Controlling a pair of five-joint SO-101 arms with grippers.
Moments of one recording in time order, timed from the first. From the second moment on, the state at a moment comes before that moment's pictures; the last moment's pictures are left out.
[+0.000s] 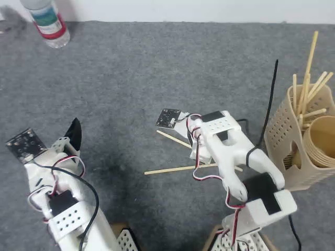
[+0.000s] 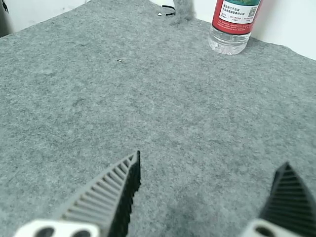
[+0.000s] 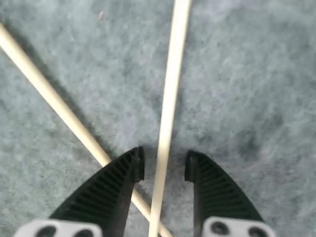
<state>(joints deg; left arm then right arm) -39.5 -76.2 92.8 24.8 8.8 -23.1 5.7 33.0 58.2 48.0</state>
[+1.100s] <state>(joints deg) -39.5 -76.2 92.8 24.8 8.8 -19.3 -46.1 30.9 71.6 48.1</state>
